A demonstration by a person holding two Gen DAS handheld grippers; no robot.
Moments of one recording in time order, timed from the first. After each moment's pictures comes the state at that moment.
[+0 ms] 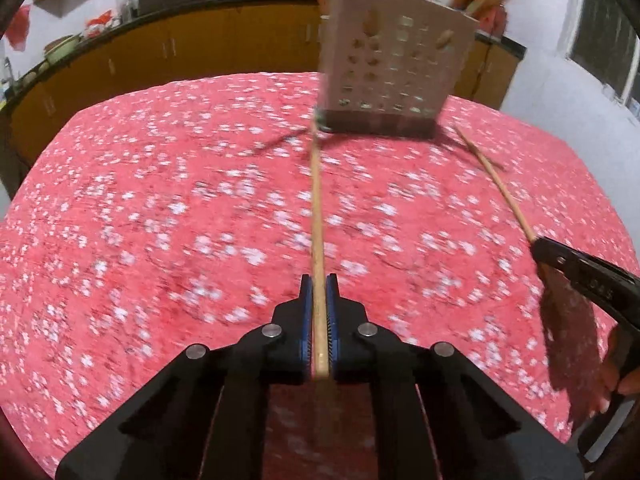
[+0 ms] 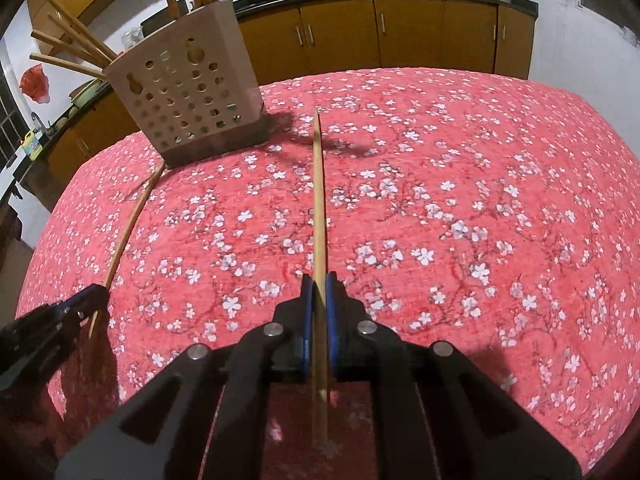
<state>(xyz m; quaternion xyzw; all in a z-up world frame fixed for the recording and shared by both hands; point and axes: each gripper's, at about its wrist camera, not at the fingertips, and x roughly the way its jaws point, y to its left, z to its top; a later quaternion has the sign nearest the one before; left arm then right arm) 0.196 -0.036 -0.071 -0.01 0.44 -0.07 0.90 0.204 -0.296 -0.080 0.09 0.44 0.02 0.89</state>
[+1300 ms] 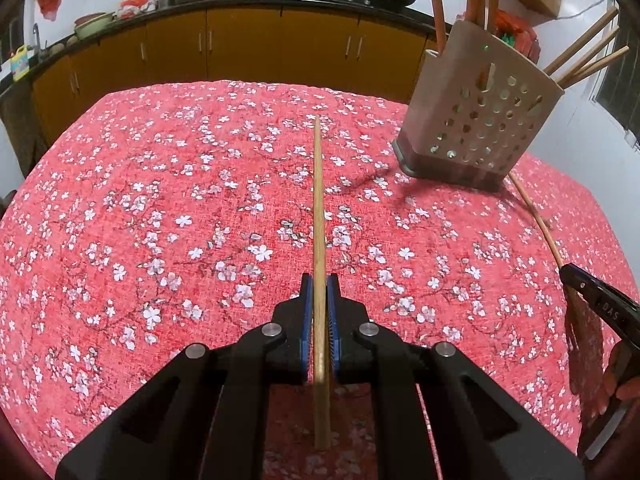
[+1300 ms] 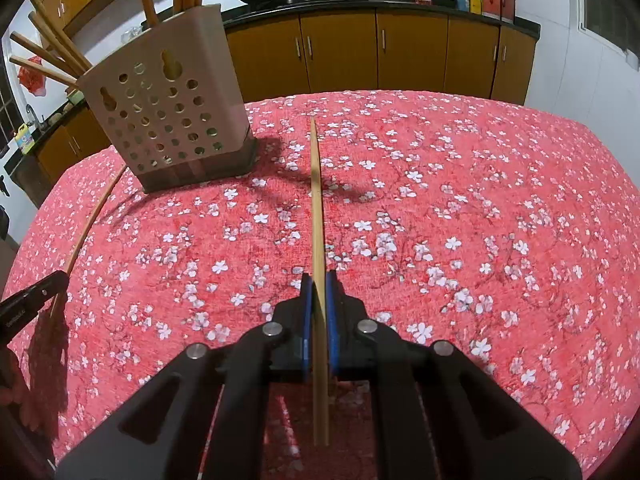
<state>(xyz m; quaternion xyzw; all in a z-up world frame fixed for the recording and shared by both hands) 0.222 0.023 -0.068 -0.06 0.42 -0.03 0.90 0.245 -0.297 -0.088 0.06 0.42 0.01 0.90</state>
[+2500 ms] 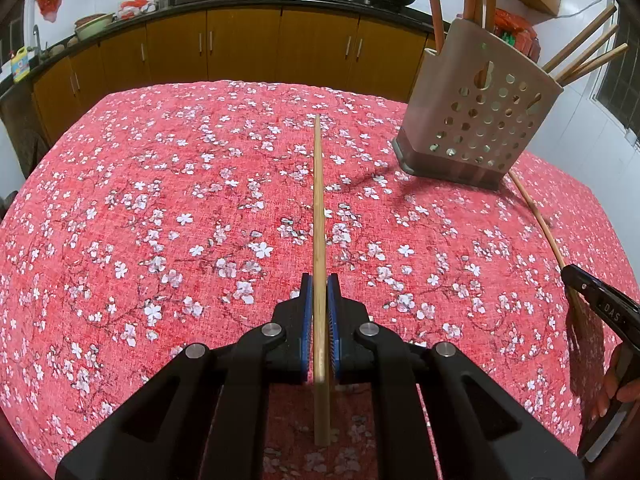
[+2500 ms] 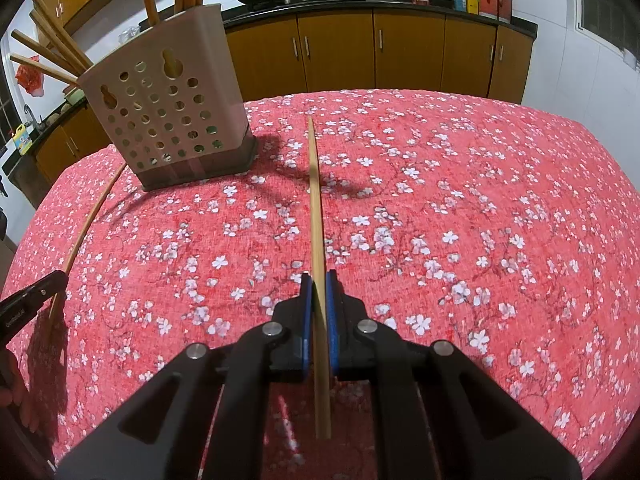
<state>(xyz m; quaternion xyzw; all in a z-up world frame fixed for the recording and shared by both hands) 0.220 0.019 -0.068 -0.05 0.42 -0.03 0.90 0.241 -0.297 -0.087 0.06 0.42 0.00 0.90</state>
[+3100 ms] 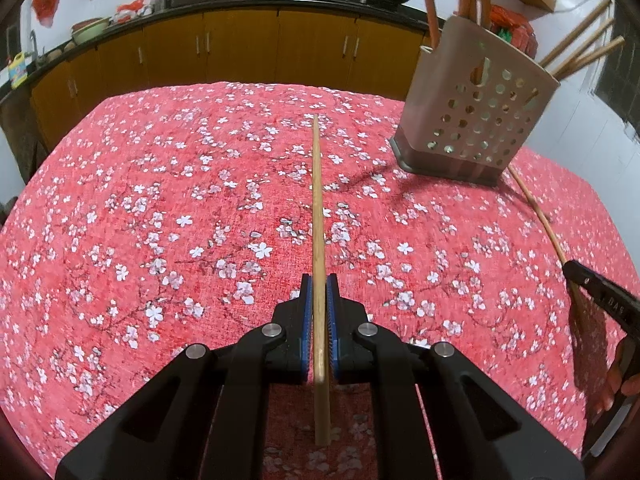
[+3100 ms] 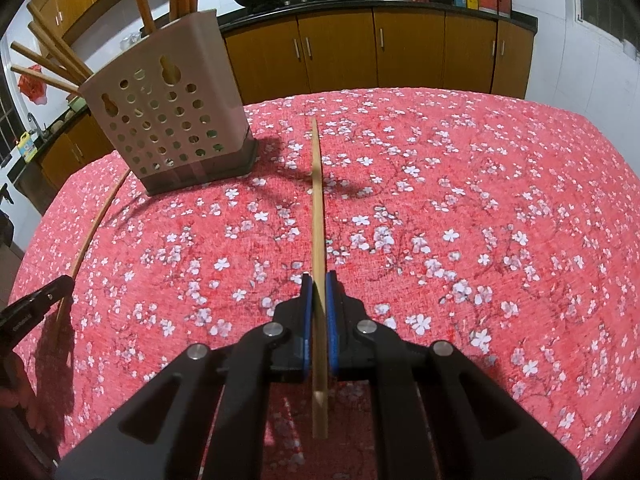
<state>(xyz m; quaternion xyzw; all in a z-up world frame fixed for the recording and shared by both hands) 0.218 0.016 -0.067 -0.04 0.42 -0.03 0.90 0.239 -0.301 -0.085 0.08 0.42 0.01 0.90</state>
